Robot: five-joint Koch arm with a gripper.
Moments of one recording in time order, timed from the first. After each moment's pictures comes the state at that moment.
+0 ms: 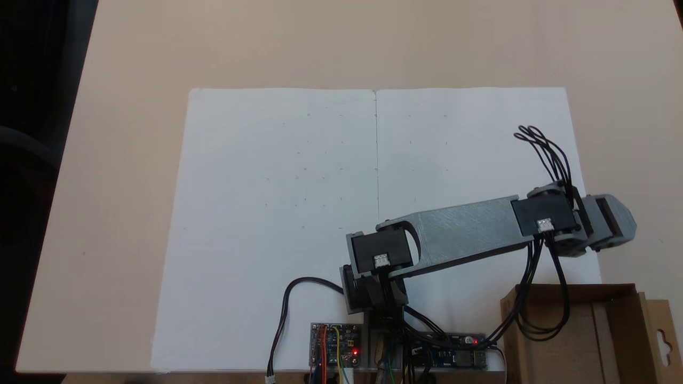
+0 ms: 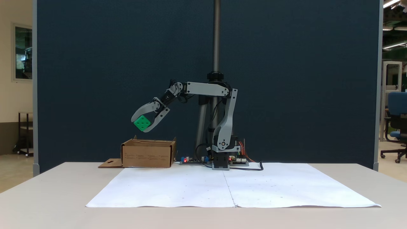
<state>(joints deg) 78.8 98.9 94.1 22.9 -3.6</state>
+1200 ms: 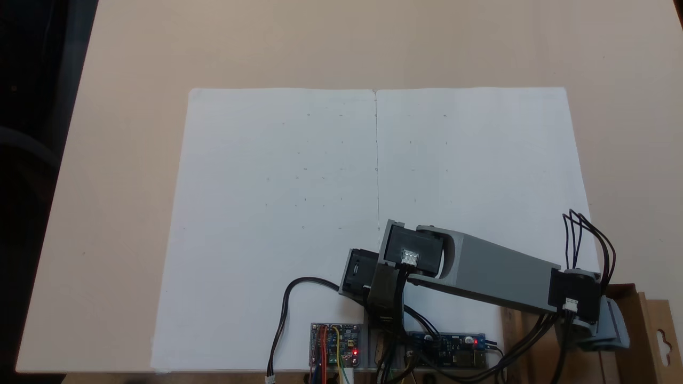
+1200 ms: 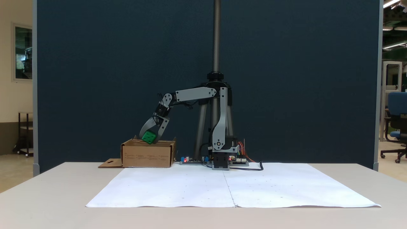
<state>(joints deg) 104.0 88.7 95.5 25.8 -18.7</state>
